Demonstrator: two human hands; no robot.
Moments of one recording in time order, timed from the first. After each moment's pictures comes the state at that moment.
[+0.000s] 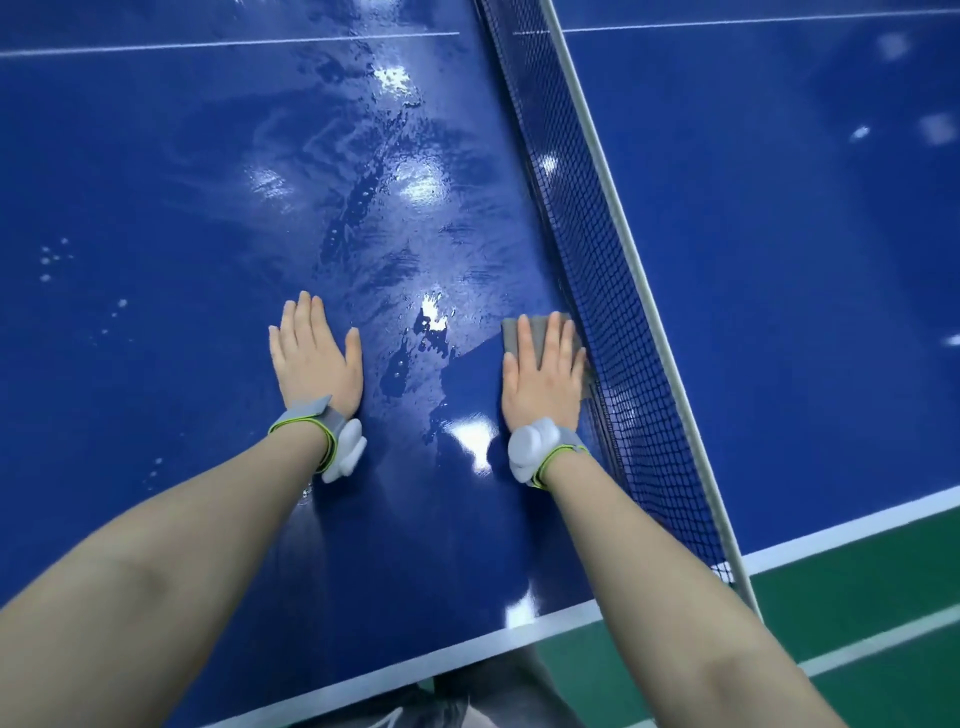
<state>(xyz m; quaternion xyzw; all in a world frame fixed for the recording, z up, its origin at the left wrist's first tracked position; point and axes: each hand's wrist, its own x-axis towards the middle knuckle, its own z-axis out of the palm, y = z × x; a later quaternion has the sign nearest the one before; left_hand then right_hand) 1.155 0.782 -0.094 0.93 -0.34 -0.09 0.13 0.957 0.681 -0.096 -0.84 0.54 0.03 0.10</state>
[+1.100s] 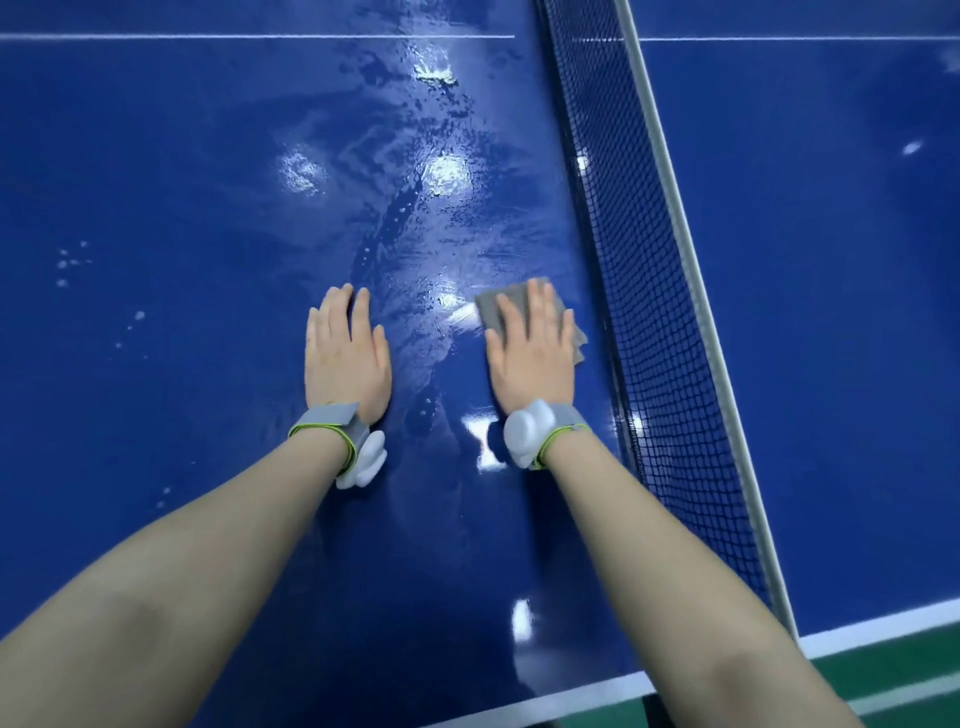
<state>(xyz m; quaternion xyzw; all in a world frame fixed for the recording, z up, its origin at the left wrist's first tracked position) 1.179 0.753 -0.101 0.91 -0.40 -0.05 0.13 1.030 0.632 -0.104 -0.89 0.44 0.01 0.09</state>
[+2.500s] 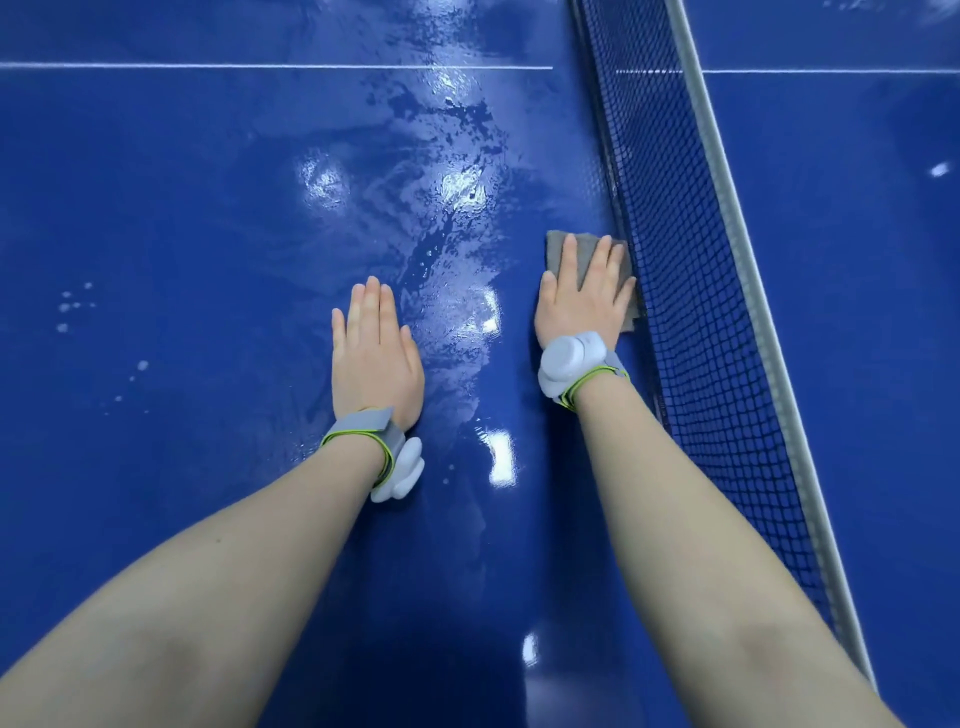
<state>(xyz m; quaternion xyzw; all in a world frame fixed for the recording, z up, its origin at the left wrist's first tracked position) 1.207 0.703 -0.101 0.92 -0.37 -0.07 0.10 1.100 0.539 -0.099 -0.84 0.54 0.05 0.07</state>
